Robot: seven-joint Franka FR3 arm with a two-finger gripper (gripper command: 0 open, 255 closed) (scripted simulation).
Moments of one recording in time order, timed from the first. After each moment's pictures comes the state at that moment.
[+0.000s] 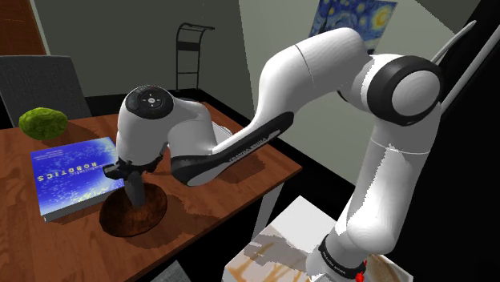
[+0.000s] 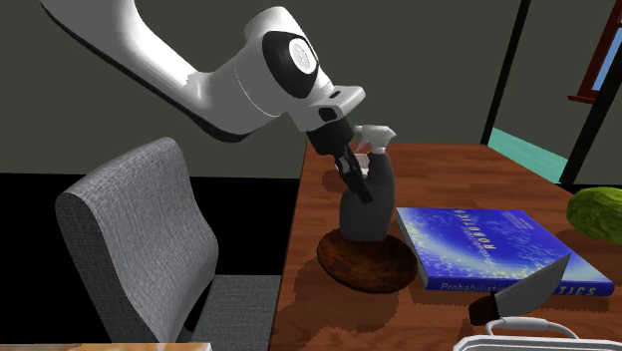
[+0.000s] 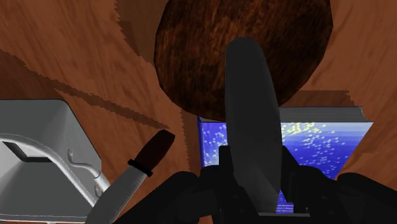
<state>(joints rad) 0.11 0.21 0.60 -2.03 -0.81 2.47 1.31</state>
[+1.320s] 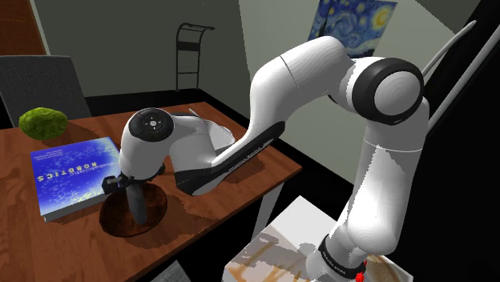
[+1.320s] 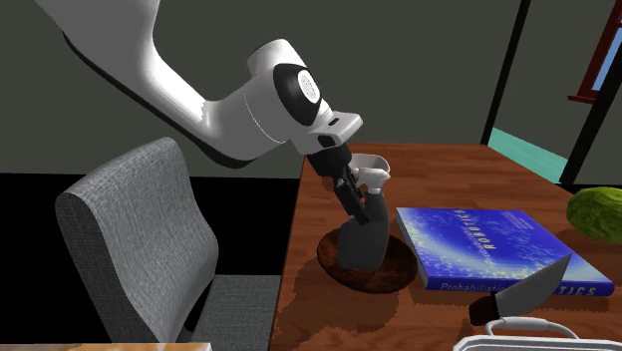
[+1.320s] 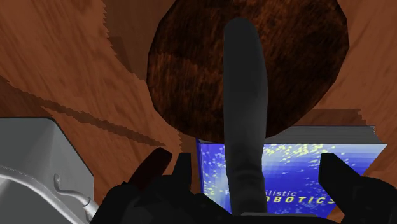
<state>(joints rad) 0.14 0.28 0.57 -2.04 -0.93 2.52 1.41</state>
